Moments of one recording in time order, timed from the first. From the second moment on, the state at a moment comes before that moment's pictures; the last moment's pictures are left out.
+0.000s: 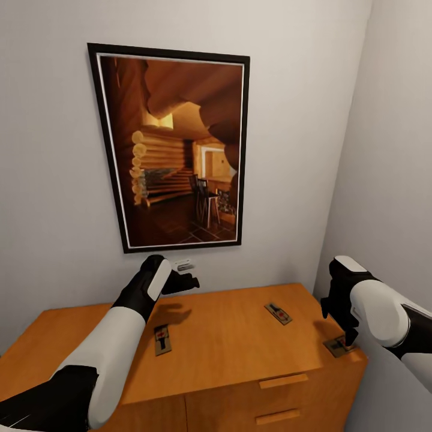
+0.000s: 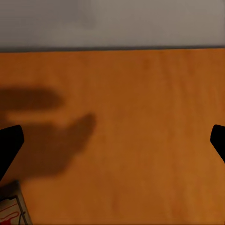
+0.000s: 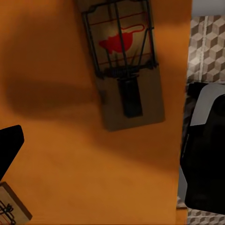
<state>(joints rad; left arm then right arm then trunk) -0.95 -0.17 0.01 -0.73 0.37 1.02 0.25 -1.20 -0.19 -0.47 -0.14 -1.00 0.33 -1.32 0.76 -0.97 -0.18</state>
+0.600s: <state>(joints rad) -0.95 -0.17 0.01 -0.73 0.37 1.02 0.25 -1.20 -0.19 -0.47 -0.14 -1.01 0.33 -1.31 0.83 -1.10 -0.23</state>
